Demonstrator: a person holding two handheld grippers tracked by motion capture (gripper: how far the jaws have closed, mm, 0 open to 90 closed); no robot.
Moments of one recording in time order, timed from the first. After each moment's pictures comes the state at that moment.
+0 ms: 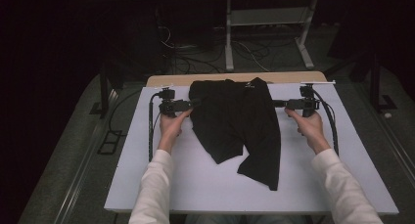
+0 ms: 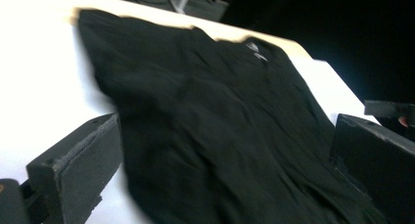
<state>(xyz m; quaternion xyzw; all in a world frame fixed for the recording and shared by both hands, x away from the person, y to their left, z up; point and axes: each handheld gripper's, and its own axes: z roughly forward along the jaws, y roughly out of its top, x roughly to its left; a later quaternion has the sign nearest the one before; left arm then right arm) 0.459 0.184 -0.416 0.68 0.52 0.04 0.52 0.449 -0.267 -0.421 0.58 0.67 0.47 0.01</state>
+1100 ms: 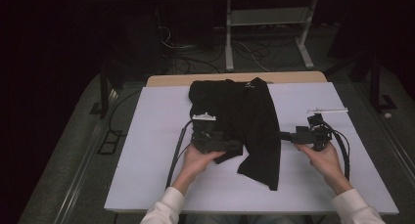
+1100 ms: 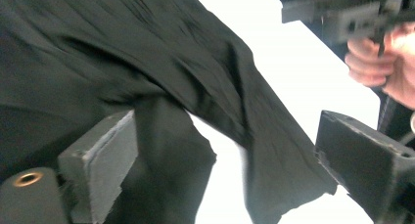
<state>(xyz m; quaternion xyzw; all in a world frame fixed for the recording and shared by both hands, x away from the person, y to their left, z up) 0.353 0.082 -0.427 0.80 0.38 -0.08 0.47 0.344 -0.266 -0.421 0.53 0.71 0.45 0.03</state>
